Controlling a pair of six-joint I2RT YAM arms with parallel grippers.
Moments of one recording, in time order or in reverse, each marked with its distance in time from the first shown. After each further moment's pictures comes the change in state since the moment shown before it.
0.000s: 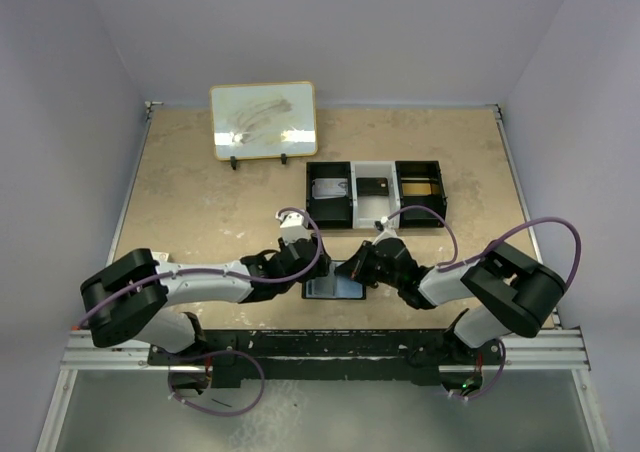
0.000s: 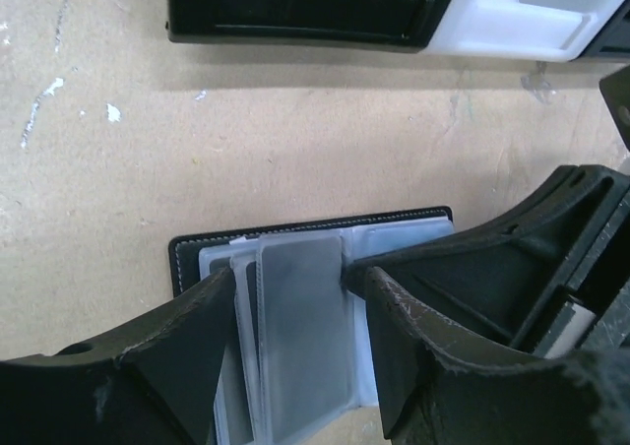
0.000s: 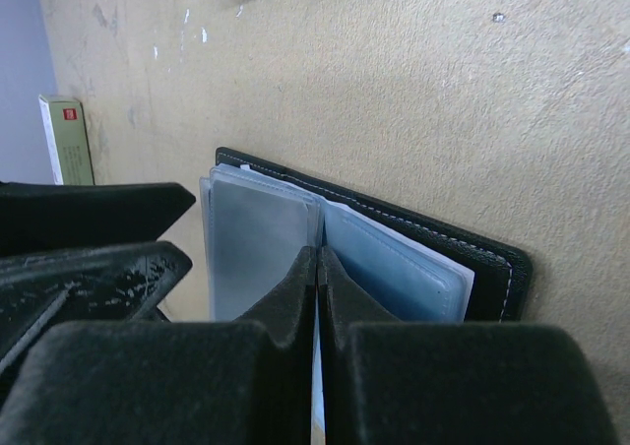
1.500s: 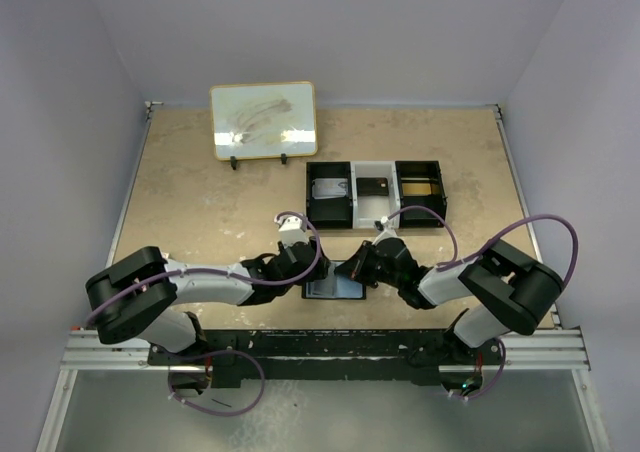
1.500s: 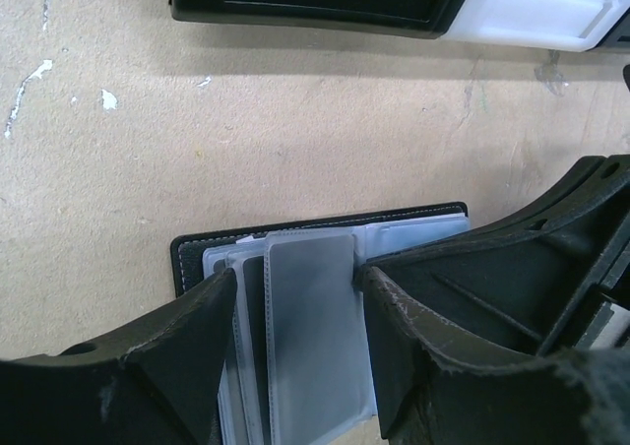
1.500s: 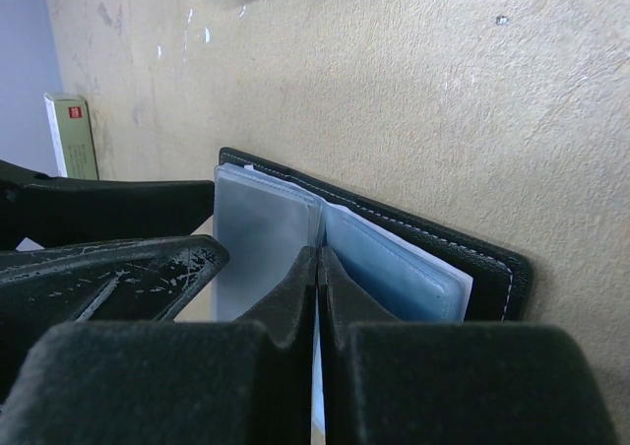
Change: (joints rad) left arm 0.019 0.036 -0.055 0.107 0.032 -0.007; right arm -0.005 0.022 -0.003 0.031 -0.014 0.000
